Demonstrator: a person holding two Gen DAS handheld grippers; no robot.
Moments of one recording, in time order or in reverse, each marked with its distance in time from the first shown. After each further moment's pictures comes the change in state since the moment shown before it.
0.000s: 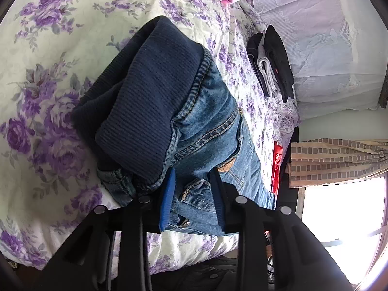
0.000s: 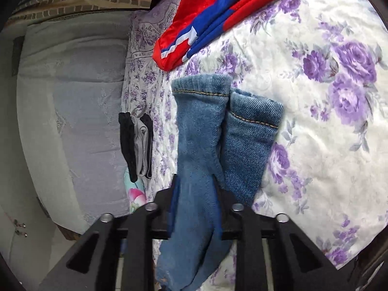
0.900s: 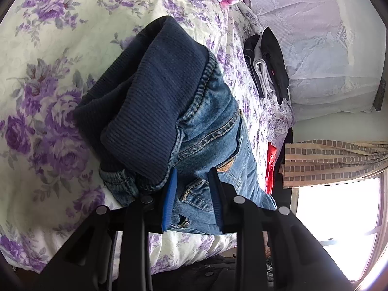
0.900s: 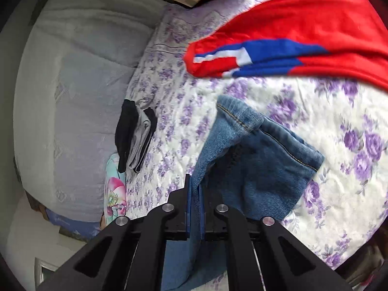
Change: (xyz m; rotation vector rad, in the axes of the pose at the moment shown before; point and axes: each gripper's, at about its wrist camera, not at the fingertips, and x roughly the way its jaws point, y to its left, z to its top) left arm 0.000 0.008 0.001 -0.009 0.002 -0.041; right arm -0.010 0.080 0.004 -0.287 -0.047 -0.126
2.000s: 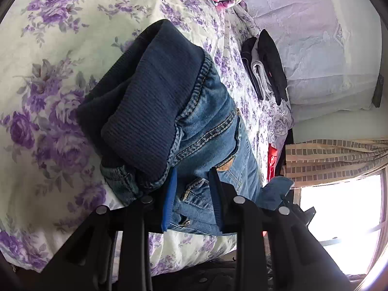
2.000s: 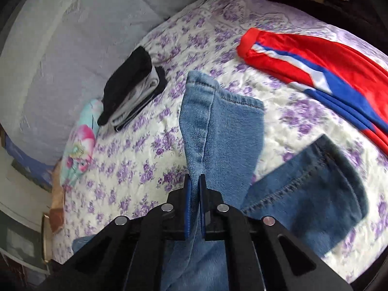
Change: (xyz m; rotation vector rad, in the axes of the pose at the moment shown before) left arm -0.002 0.000 0.006 0.033 -0.018 0.001; right arm 0.048 0.072 -0.009 -0.305 0.097 -0.169
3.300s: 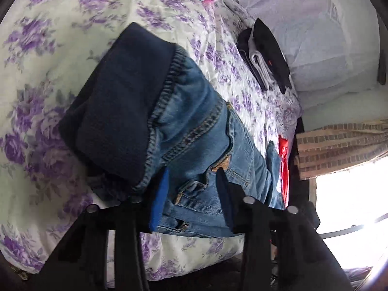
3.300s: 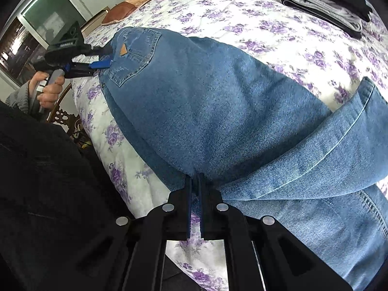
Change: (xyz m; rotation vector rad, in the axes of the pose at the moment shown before) left arm 0.007 -0.021 0.001 0.082 -0.018 0.050; right arm 0.095 0.119 -0.150 -1.018 0.733 0.214
